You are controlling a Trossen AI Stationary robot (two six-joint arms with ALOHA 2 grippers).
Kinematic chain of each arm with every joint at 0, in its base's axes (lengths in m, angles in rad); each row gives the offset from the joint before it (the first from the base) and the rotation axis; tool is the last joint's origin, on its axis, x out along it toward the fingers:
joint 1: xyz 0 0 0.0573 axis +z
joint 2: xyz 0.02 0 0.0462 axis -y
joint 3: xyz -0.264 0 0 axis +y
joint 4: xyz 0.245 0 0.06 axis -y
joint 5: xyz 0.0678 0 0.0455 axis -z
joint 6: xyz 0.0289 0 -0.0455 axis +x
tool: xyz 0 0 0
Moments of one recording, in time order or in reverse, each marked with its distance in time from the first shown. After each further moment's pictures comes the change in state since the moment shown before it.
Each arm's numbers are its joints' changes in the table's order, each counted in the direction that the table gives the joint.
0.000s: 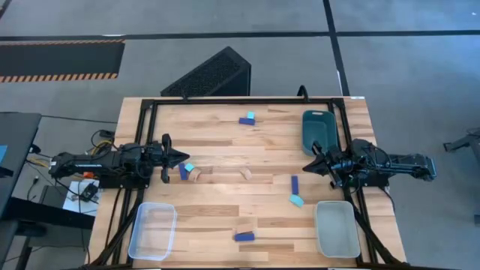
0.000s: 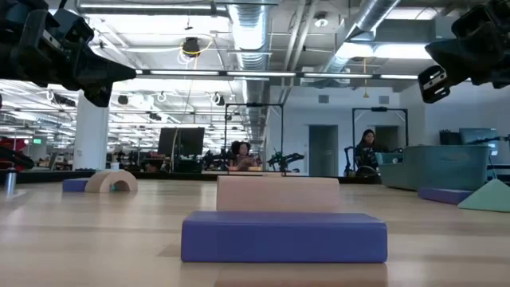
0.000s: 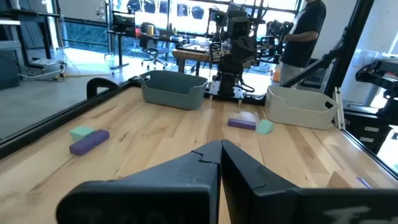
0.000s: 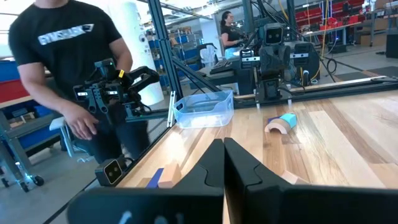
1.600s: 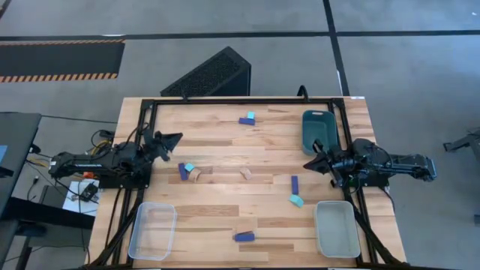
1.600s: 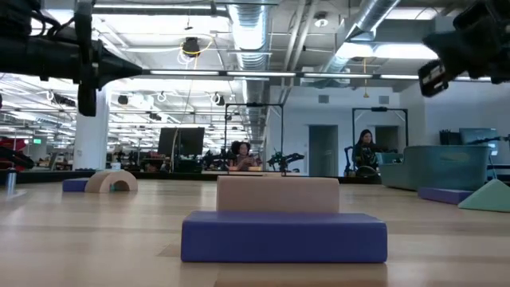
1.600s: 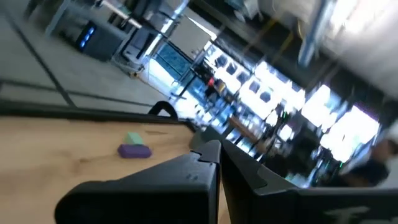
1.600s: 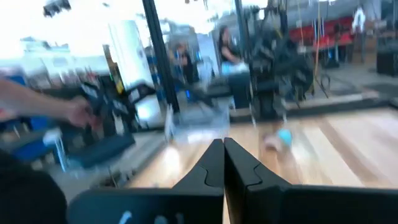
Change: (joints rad) left arm 0.000 -0.005 0.000 0.150 -0.448 -0.563; right arm -0.007 0.000 0.001 0.106 0.019 0.025
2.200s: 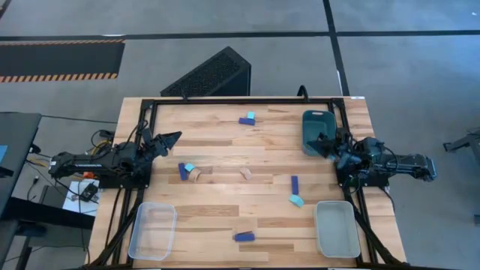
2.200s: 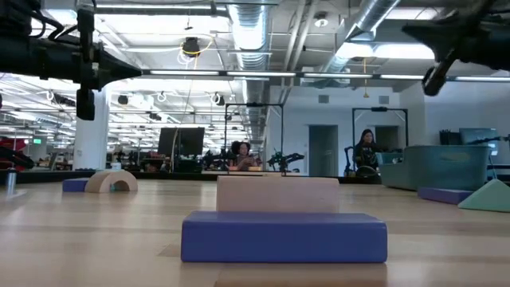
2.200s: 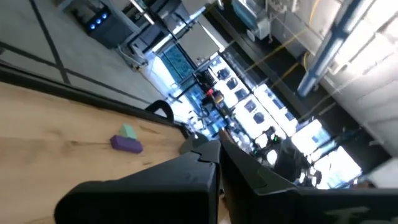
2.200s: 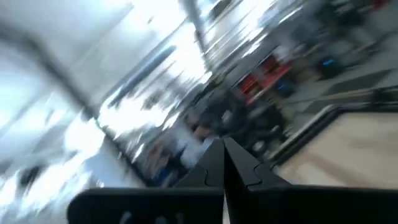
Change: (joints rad) left arm 0.000 -0.001 0.000 -0.010 -0.035 -0.148; right arm 0.001 -0.001 0.000 0.208 0.415 0.508
